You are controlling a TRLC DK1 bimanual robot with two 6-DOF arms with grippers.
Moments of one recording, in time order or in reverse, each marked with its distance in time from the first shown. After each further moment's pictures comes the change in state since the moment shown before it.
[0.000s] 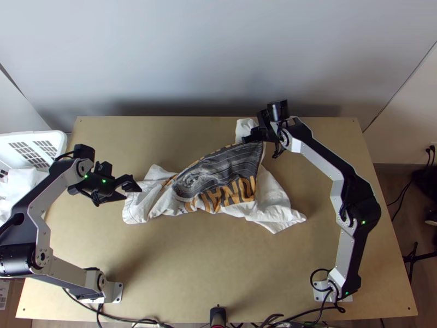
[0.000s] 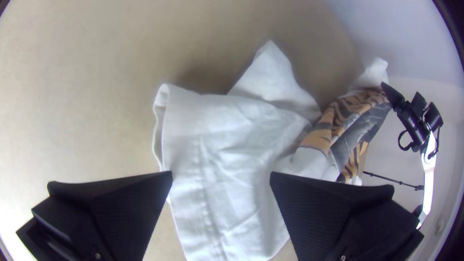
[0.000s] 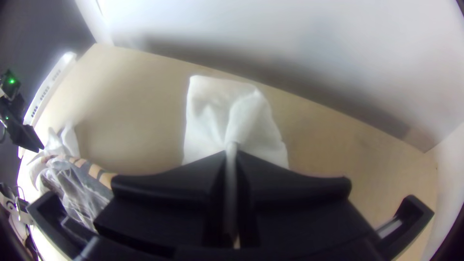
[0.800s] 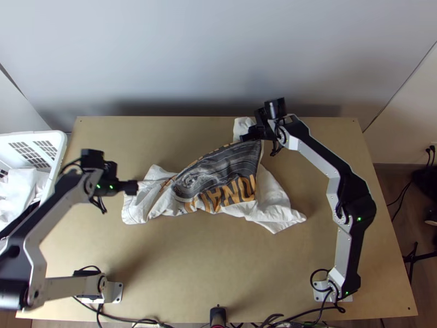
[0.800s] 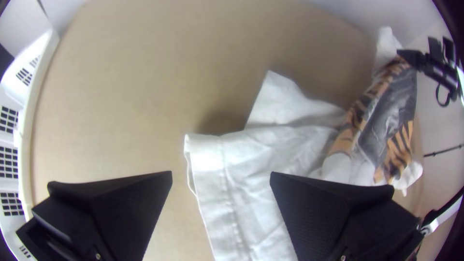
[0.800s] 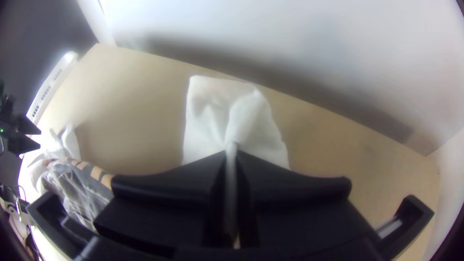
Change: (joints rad) left arm -0.148 -0.213 -0.141 0.257 -0.370 0.076; right arm 0.007 0.039 0.063 -0.027 -0.007 0.000
